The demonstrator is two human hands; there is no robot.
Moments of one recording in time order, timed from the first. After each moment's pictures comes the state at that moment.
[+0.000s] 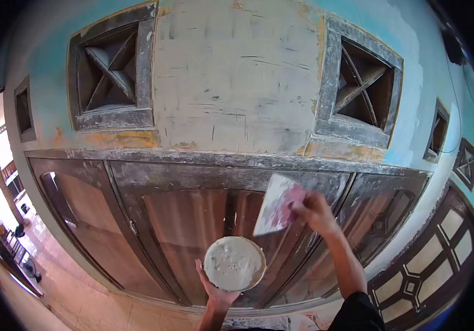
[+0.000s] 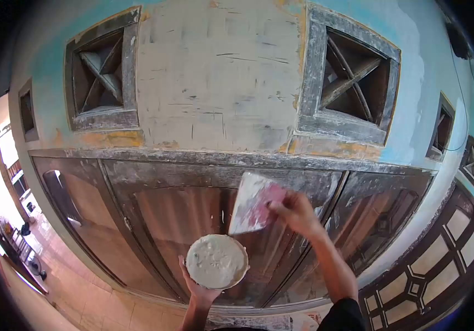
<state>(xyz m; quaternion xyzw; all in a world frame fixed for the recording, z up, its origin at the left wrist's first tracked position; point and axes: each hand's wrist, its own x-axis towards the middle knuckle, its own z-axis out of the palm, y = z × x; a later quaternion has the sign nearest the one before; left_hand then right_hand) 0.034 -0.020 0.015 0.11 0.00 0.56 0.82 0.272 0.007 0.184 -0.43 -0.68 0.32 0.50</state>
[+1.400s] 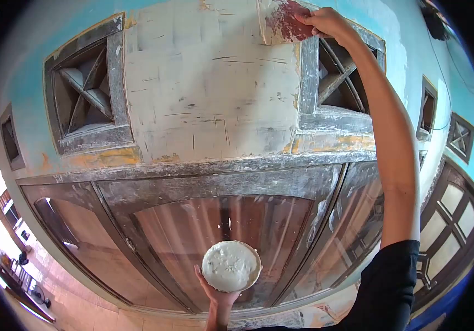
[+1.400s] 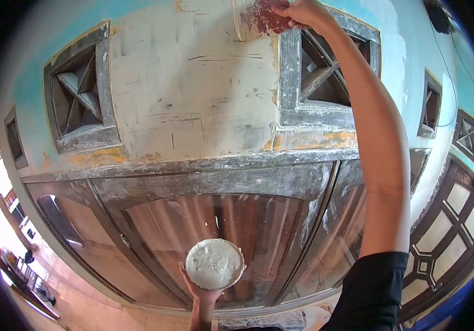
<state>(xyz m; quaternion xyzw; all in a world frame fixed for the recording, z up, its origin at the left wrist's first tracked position) 0.034 0.001 -0.003 0.18 0.03 0.56 0.81 0.344 0.102 0.551 -0.56 -0.65 -0.21 0.47</state>
